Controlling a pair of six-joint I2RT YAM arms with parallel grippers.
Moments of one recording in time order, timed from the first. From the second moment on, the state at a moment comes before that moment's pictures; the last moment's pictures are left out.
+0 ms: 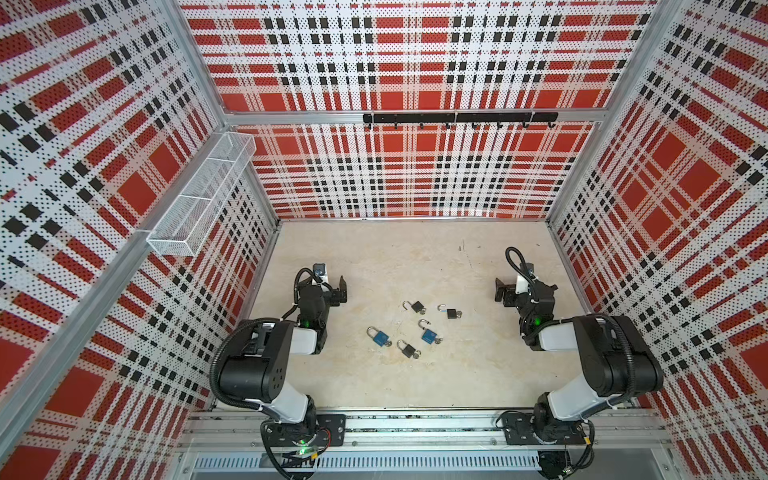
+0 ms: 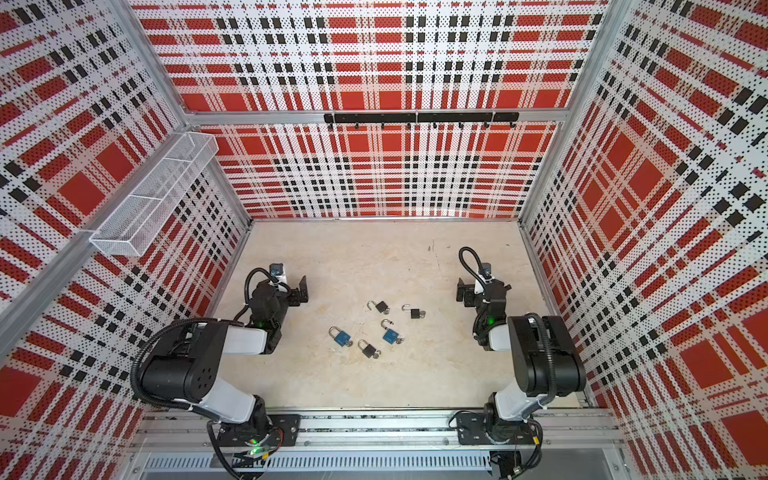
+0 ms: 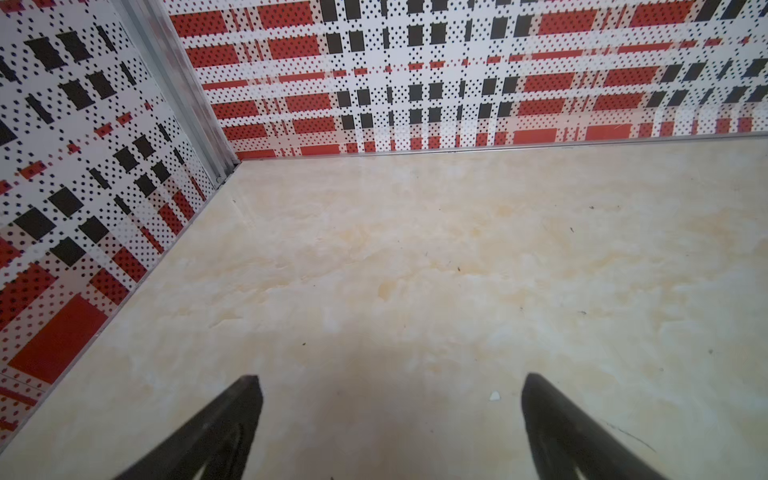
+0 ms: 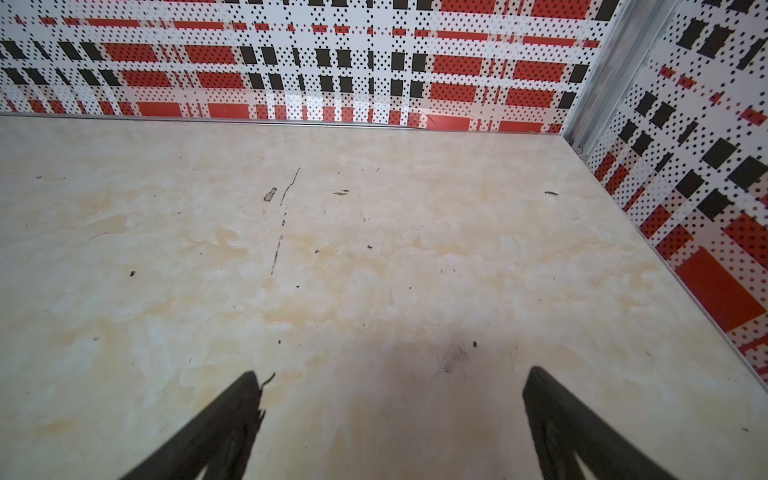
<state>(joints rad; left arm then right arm) -0.08 1.57 0.39 0.93 -0.14 0.05 0.01 1.59 0.40 0.88 0.01 -0.04</state>
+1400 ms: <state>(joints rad) -0.08 1.57 0.39 0.93 -0.14 0.05 0.01 1.59 0.40 0.88 0.00 -0.04</state>
